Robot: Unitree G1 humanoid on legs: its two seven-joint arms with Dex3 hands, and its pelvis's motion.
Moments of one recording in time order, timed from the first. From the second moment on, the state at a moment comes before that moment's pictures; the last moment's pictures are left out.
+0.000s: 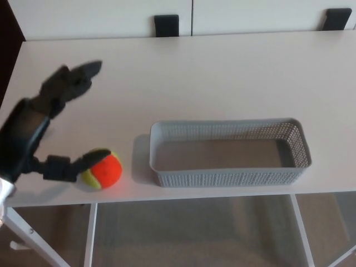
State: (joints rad) left_arm -0.05 0.56 -0.02 -0.08 -0.03 -0.20 -0.21; right_arm 0.31 -0.35 -0.10 0.84 -0.03 -0.42 0.12
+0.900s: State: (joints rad) left_arm -0.02 0.56 -0.10 0.11 0.21 -0.20 -0.15; right_arm 0.31 -0.36 -0.10 0.80 -0.02 -0.41 0.16
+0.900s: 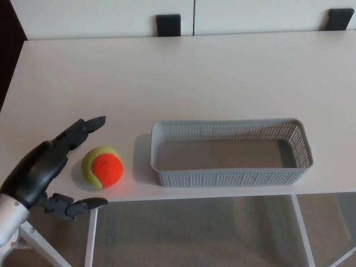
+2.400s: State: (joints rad) left_arm -0.17 0.47 -0.25 0.31 0.47 -0.13 0.06; right_arm 0.28 -0.36 -0.09 0.77 -0.03 -0.36 0.17
